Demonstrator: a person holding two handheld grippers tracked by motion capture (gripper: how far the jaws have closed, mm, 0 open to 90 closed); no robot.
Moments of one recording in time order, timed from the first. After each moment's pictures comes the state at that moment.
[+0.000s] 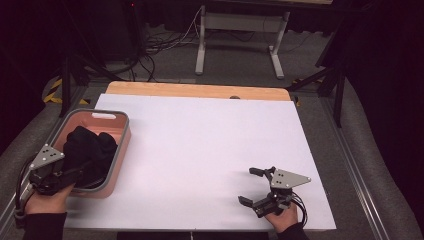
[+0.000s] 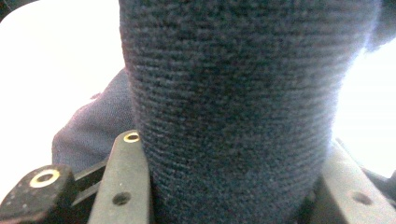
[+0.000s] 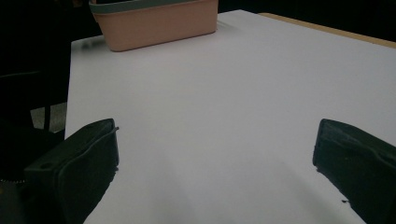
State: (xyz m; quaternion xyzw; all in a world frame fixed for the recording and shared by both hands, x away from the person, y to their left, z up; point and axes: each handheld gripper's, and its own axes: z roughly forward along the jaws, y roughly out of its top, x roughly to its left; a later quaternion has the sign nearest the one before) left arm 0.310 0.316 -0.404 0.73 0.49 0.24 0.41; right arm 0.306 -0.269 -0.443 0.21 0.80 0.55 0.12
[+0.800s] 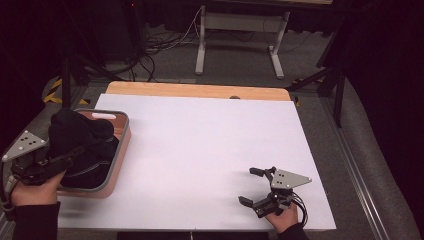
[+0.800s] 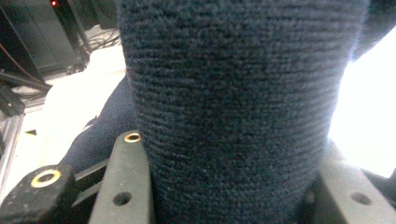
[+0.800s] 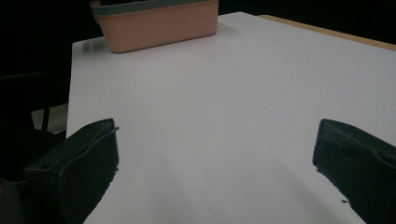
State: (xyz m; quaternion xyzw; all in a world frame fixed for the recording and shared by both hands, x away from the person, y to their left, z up) left arm 0.309 0.322 -0.355 0.70 0.47 0.26 0.47; right arm 0.305 -0.269 -0.442 0.20 0.80 0.56 0.12
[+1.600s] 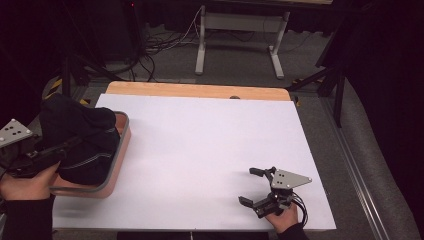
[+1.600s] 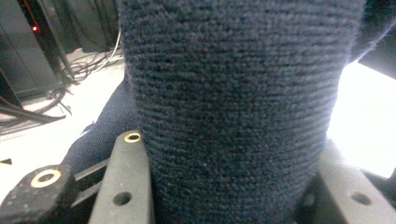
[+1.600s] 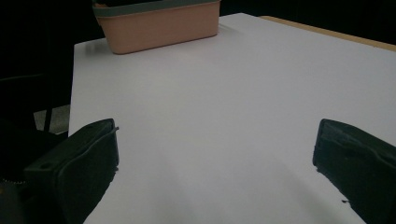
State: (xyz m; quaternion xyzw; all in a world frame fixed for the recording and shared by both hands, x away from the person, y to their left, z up) left arm 0.304 0.318 -0.316 0.70 0.44 0.26 0.51; right arm 0.305 -0.269 -0.442 0.20 0.80 0.56 0.12
